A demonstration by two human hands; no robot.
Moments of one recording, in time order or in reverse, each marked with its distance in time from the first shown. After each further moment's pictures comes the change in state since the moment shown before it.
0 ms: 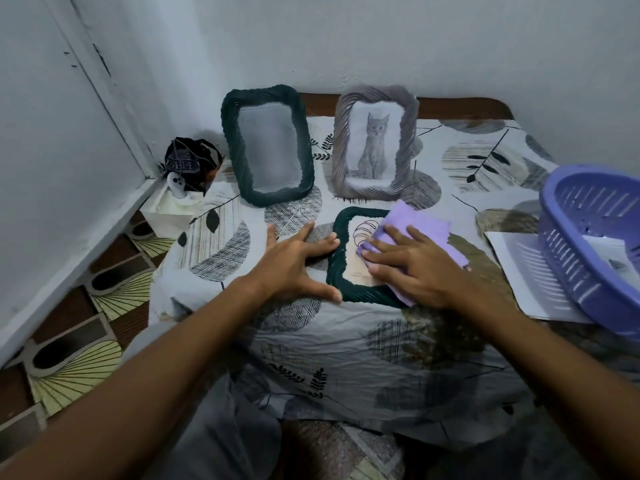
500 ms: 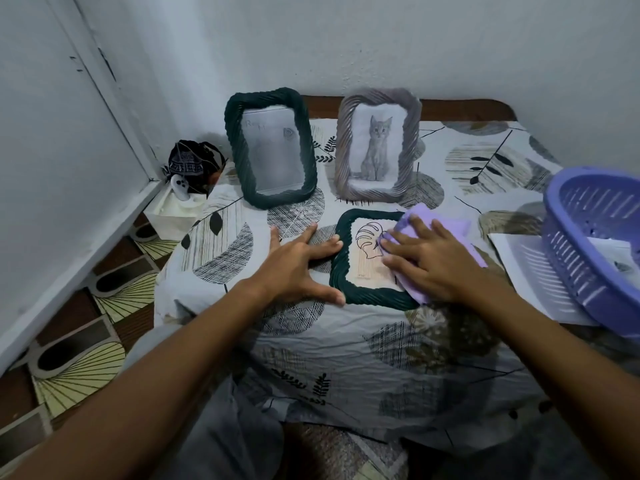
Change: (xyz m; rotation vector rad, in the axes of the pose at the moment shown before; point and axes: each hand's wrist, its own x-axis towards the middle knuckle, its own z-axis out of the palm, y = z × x) left_hand 0.000 0.004 -0.001 0.006 -0.021 0.003; right_hand -0.005 0.010 -0.011 -0.127 -0.007 0.109
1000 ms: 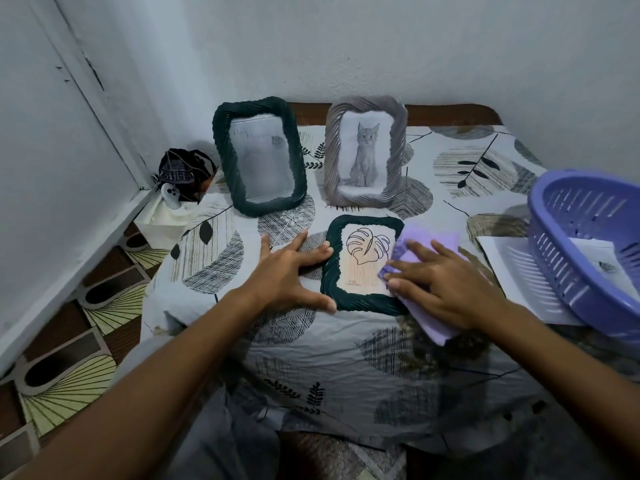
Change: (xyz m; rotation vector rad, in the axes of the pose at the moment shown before) left_hand 0.004 -0.007 0.005 -0.024 0.039 0.015; right_hand -0.037 -0.005 -0.009 0.057 0.015 -0.040
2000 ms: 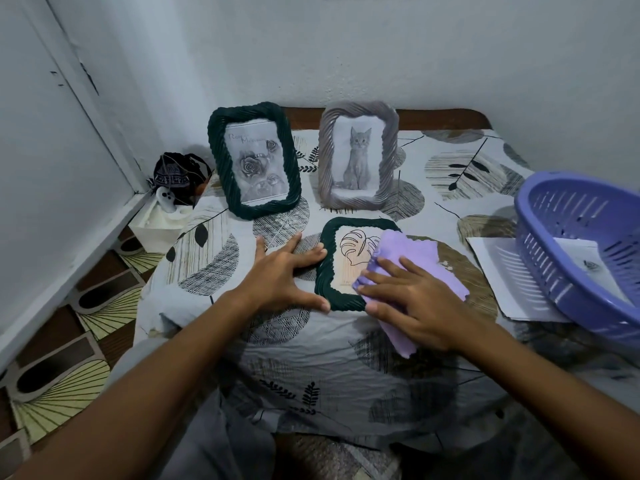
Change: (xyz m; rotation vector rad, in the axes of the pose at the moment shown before) left_hand -0.002 0.005 -0.003 0.021 0.003 -0.013; right_hand -0.008 -0.021 0.019 0.135 0.055 -0.105
